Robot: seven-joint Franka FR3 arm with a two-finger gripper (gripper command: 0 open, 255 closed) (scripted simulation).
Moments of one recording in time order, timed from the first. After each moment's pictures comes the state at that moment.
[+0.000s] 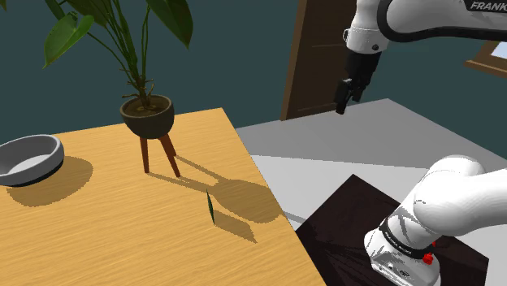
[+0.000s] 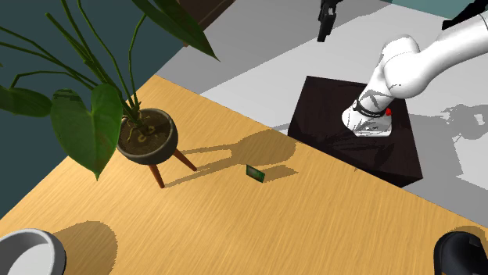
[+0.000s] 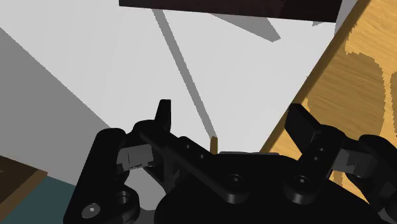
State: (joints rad) arm 0.00 -0.76 0.06 -2.35 -0.07 1.55 0.02
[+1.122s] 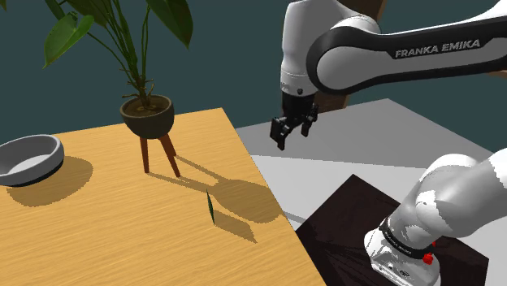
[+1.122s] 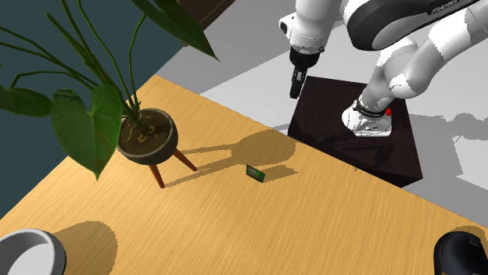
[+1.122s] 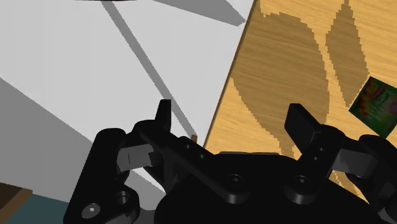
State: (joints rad) arm 0.05 -0.49 0.37 -2.33 0.11 1.79 0.44
